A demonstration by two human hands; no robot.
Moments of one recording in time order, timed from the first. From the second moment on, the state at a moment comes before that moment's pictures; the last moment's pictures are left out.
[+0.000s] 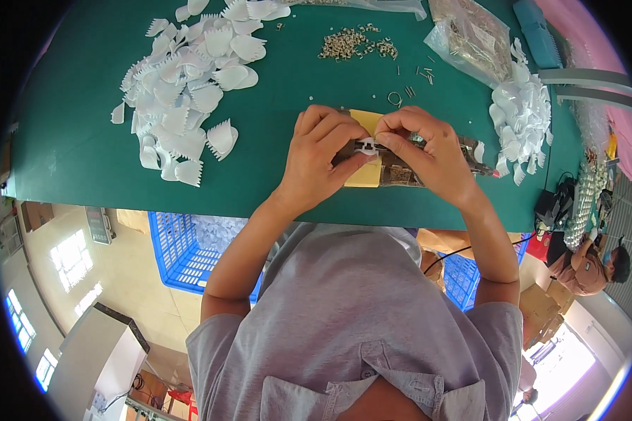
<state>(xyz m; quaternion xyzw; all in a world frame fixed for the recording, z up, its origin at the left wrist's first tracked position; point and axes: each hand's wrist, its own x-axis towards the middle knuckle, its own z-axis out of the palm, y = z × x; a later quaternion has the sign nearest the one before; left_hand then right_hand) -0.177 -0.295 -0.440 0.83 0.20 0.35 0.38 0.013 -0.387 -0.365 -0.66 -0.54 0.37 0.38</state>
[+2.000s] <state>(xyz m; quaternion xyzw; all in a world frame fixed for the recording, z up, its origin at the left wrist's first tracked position) -0.174 -0.296 -0.441 0.79 0.21 0.36 0.46 0.016 -0.383 -0.373 -0.66 -0.47 0.44 0.39</state>
